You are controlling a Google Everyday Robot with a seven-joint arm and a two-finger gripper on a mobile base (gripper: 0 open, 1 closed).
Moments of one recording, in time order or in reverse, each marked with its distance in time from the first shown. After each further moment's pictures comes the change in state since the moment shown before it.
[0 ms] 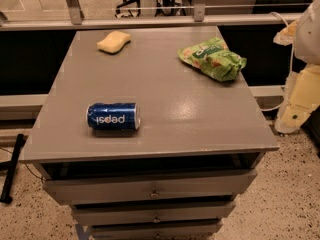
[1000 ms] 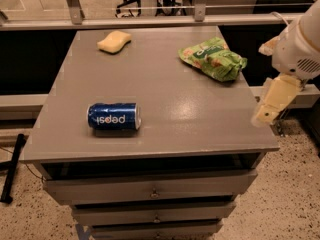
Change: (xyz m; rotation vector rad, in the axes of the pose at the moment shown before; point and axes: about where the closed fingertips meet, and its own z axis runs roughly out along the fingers) arm 0.003 -0.035 0.061 0.010 -0.084 0.051
